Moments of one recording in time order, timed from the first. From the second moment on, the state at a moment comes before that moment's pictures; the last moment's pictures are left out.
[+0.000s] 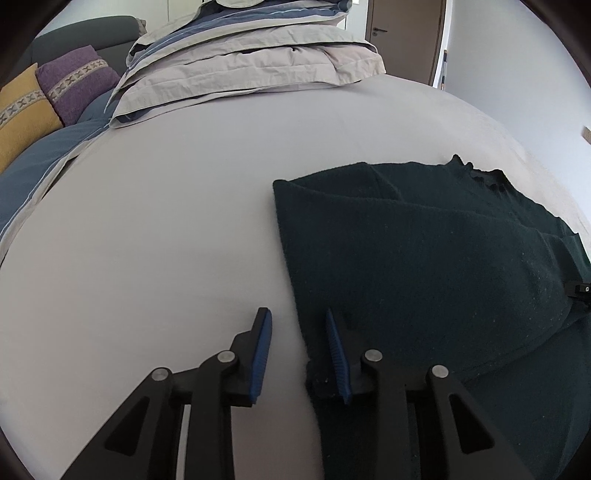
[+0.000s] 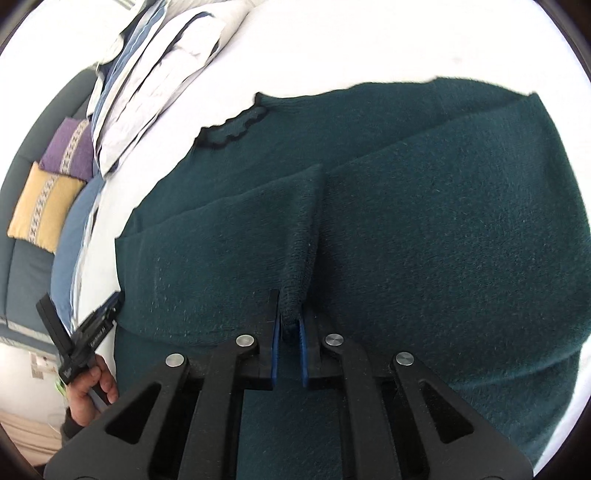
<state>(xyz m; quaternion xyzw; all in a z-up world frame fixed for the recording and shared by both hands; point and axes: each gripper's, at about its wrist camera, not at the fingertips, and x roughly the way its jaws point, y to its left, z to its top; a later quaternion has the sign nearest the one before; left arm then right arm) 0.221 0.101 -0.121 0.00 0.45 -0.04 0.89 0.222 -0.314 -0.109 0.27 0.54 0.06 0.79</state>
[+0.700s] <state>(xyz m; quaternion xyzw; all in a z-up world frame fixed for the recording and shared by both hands) 0.131 0.152 -0.092 -0.11 0.45 -0.03 0.88 0.110 -0.353 -0.028 0.27 0.42 0.05 0.86</state>
